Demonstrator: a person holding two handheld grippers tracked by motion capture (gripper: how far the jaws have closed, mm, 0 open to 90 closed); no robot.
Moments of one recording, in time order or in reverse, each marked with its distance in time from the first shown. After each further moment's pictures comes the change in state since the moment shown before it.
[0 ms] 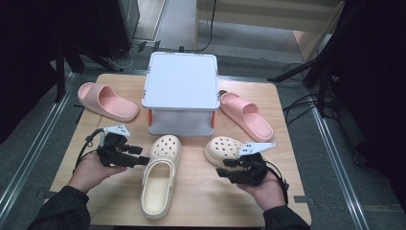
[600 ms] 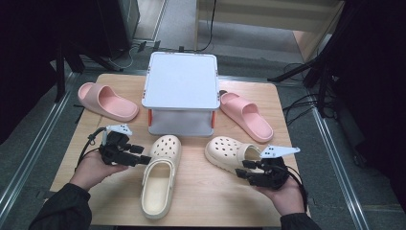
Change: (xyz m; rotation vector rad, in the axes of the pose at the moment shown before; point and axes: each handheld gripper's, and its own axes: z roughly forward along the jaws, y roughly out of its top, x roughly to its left) left arm 0.003 0.003 0.004 0.012 -0.007 -0.003; right arm -0.018 -0.024 -0.041 -0.028 -0.090 0.049
